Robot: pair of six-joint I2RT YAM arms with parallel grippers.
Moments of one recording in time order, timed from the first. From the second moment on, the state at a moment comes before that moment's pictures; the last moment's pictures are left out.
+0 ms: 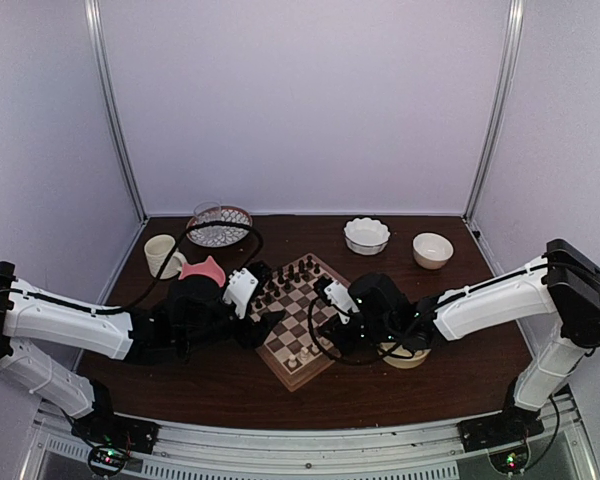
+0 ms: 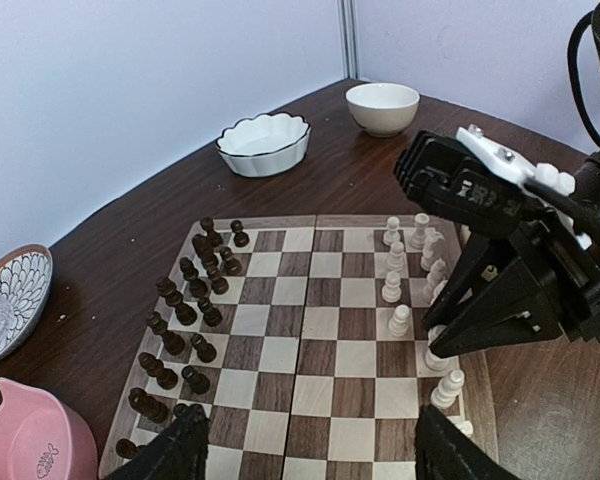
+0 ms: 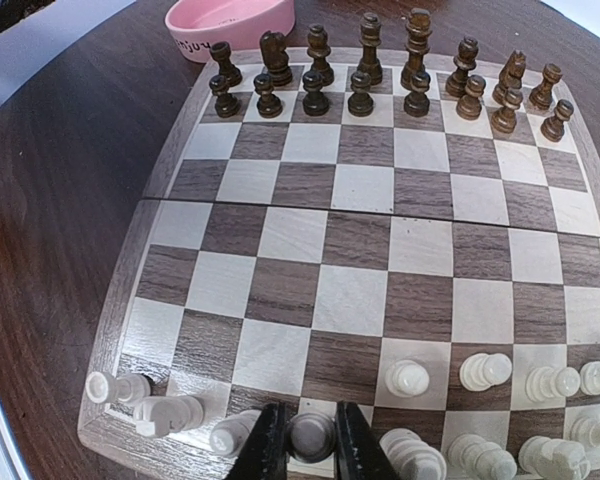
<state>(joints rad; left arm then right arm) -1.08 1.34 0.60 0.39 -0.29 -0.01 1.00 1.65 0.81 0.17 0.05 0.22</state>
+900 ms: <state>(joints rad) -1.08 1.34 0.60 0.39 -0.29 -0.01 0.99 1.63 0.81 0.16 0.07 0.22</state>
